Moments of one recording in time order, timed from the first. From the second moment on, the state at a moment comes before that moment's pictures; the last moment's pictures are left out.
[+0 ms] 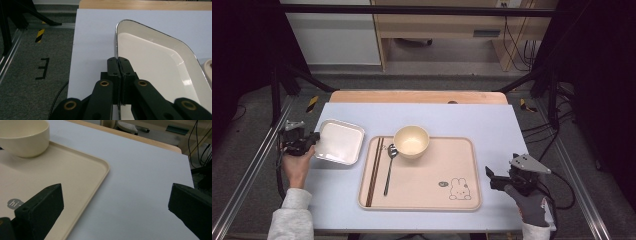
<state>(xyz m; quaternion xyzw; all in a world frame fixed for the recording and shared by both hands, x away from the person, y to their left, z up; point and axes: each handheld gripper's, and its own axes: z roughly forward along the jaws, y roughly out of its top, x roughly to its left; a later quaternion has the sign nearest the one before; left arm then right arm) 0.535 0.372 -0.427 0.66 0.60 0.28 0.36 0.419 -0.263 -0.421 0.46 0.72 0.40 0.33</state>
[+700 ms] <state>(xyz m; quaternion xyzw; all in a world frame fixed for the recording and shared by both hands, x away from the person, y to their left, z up) 0.505 0.364 -0.393 0.64 0.56 0.32 0.42 0.418 -0.262 -0.420 0.46 0.72 0.40 0.32</state>
